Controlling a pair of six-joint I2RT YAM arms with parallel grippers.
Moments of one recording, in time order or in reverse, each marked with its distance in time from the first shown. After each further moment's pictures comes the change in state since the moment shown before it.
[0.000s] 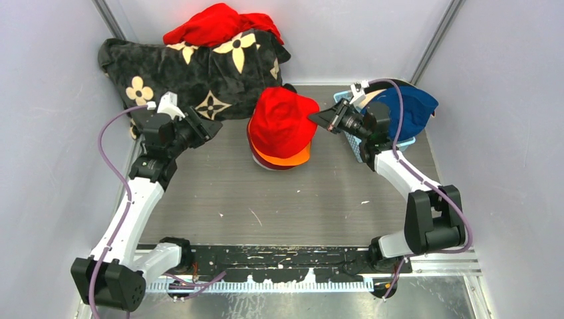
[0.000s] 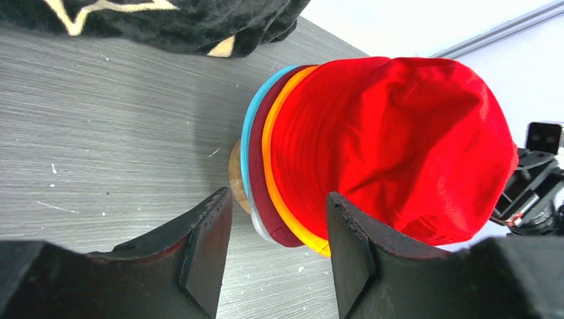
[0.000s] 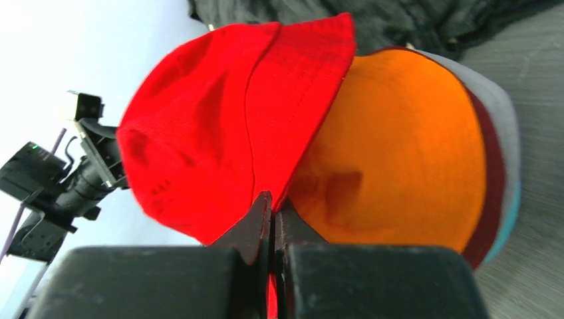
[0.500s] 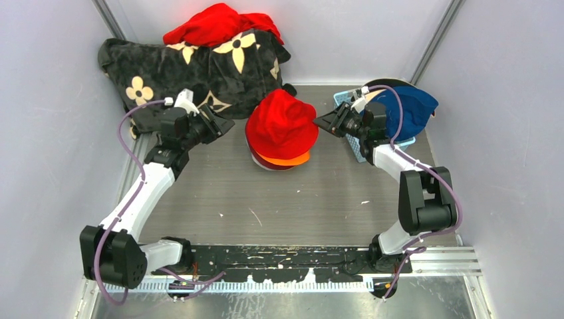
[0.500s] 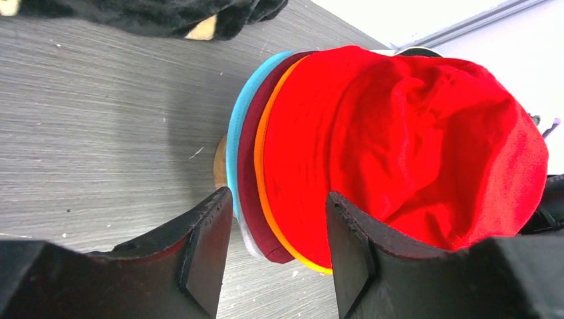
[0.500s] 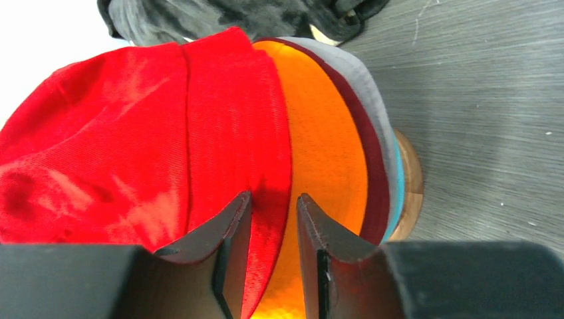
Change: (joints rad) left arm -0.054 0.164 0.000 0.127 0.024 -0.030; right arm -0.070 0.150 0.008 -0.089 0.039 -0.036
